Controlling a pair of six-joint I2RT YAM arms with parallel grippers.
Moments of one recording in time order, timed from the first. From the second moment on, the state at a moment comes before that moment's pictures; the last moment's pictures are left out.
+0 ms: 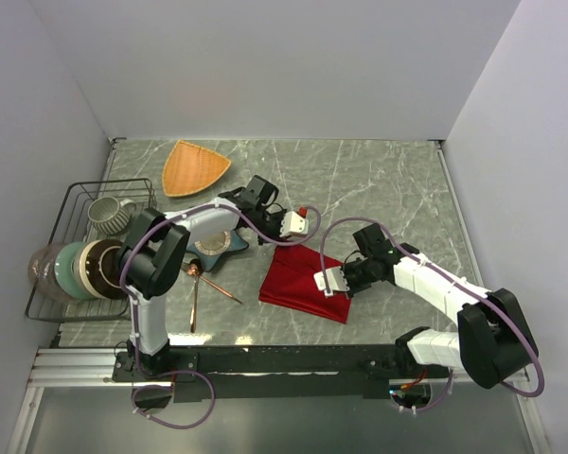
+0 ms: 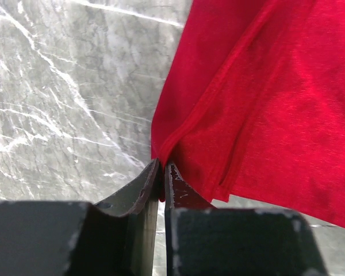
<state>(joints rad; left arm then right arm) -0.61 1.94 1.33 -0.40 0.58 0.98 0.43 1.24 0.61 -0.59 -0.49 -1.47</state>
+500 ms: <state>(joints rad) -0.65 1.79 1.20 -0.41 0.57 0.98 0.43 1.19 0.60 -0.61 -0.49 -1.47</state>
